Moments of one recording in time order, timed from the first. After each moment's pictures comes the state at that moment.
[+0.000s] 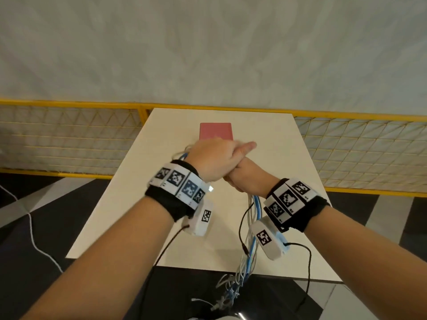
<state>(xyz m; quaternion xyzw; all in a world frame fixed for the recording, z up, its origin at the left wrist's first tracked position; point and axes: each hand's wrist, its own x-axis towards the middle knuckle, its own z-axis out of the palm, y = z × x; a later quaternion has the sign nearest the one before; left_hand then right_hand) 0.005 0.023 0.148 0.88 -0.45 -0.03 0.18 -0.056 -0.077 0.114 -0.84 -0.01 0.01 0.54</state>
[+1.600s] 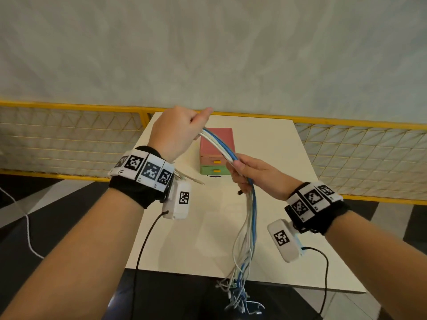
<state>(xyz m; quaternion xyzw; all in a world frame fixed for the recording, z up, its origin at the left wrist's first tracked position) 0.055 0.068 0.177 0.84 -0.34 0.11 0.41 -0.063 -0.113 0.111 -0.78 -0.08 0.08 0.62</state>
